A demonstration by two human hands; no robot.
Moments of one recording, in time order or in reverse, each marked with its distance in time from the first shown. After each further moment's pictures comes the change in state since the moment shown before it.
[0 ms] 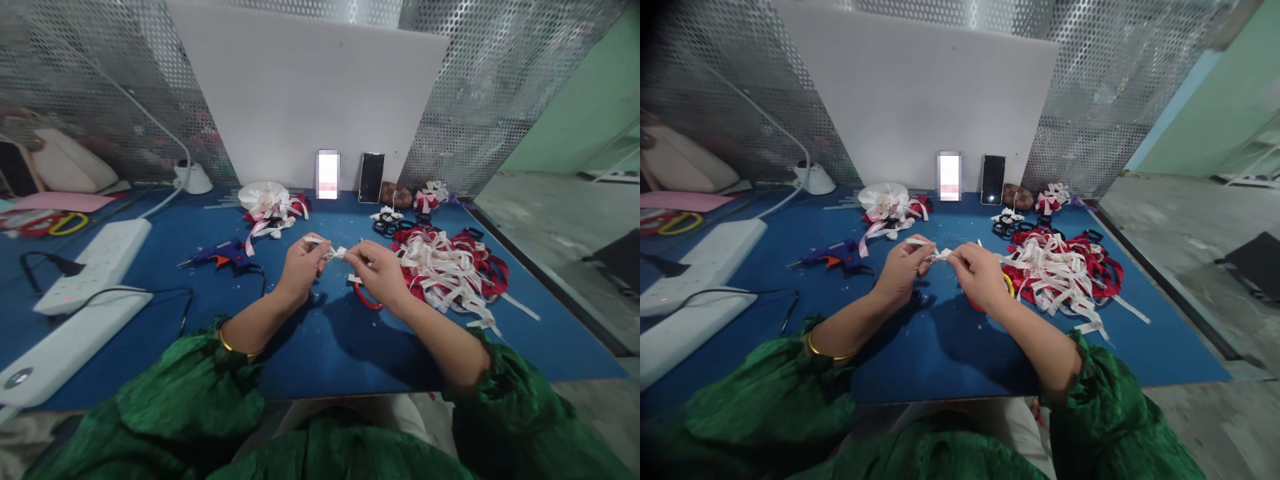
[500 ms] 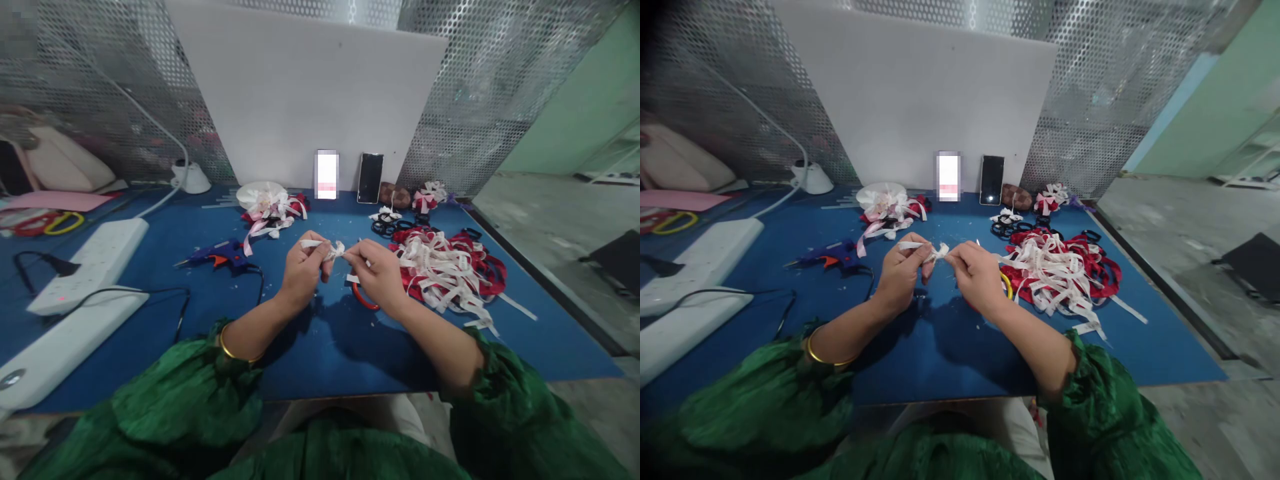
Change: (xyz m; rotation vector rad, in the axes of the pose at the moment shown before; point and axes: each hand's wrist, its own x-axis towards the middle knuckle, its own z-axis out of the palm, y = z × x) left_hand -0.011 0.001 0.005 0.039 -0.054 0.185; right_hand 0.000 -0.002 0.000 0.006 0.067 -0.038
